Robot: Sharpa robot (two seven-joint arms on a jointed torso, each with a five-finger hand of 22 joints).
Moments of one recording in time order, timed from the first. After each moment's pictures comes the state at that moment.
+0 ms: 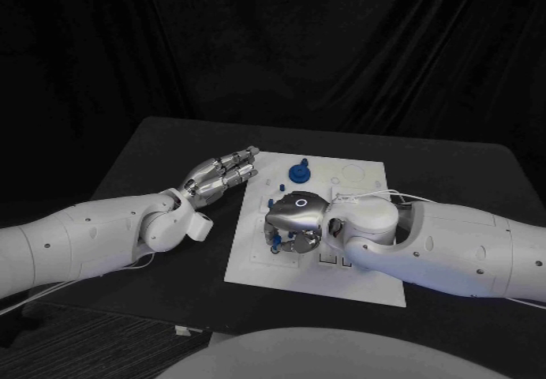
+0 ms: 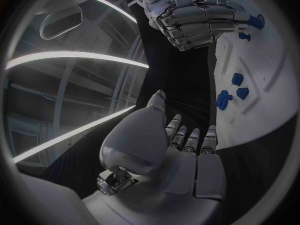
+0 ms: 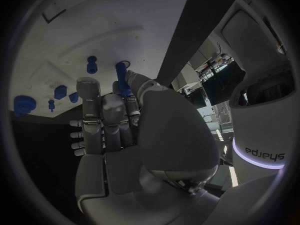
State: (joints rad) left arm 1.09 -0.85 -0.21 1.31 -0.14 0.14 0.68; left_hand 1.44 0.22 -0.20 0.18 0.36 0.31 0.07 0.05 0.04 0.03 0.04 0.03 0.01 0.00 0.11 0.00 0.00 0.16 0.01 0.23 0.01 0.05; right arm 1.18 -0.55 -0.21 1.60 -1.79 -0.14 0.00; right_hand 1.53 -0.17 0.41 0.10 0.20 1.11 0.12 0.14 0.15 1.20 0.09 0.18 0.07 1.41 -0.02 1.09 0.92 0.14 1.38 0.07 0.62 1.31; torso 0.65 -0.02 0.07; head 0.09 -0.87
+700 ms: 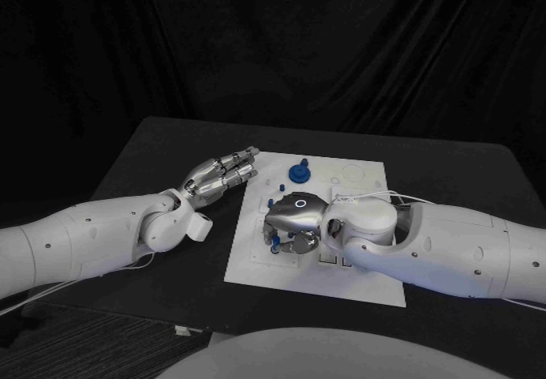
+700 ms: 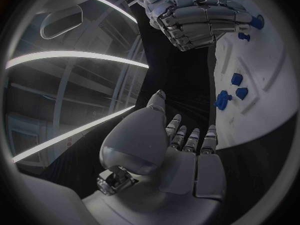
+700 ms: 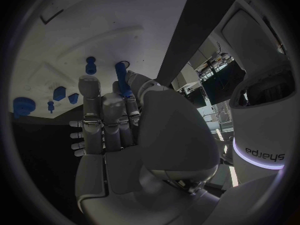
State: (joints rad) left arm 1.09 -0.85 -0.21 1.30 -0.14 0.15 0.68; left_hand 1.44 0.22 -0.20 0.18 0.36 0.31 0.07 0.05 0.04 0.03 0.04 0.03 0.01 0.00 0.11 0.00 0.00 0.16 0.01 0.23 0.01 0.05; right arm 1.17 -0.54 -0.20 1.59 -1.79 -0.14 0.00; right_hand 1.53 -0.17 0.41 0.09 0.20 1.09 0.13 0.12 0.15 1.20 0.09 0.18 0.07 1.40 -0.02 1.07 0.90 0.14 1.36 0.07 0.58 1.31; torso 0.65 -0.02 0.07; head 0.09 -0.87
